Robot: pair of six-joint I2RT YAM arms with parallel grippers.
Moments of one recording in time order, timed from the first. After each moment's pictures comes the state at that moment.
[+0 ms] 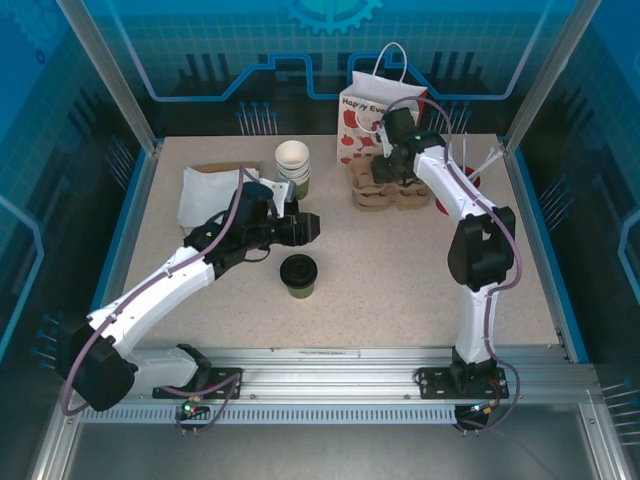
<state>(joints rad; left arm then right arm) -0.56 1.24 1.04 -0.40 0.15 -0.50 0.31 2.06 1.96 -0.93 0.08 0.05</state>
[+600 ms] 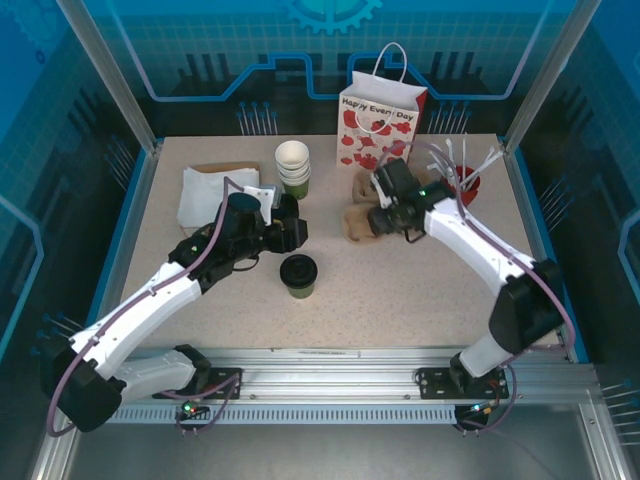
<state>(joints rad) -0.56 1.12 0.97 -0.42 0.06 -0.50 0.48 1.54 1.30 -0.86 0.14 0.16</state>
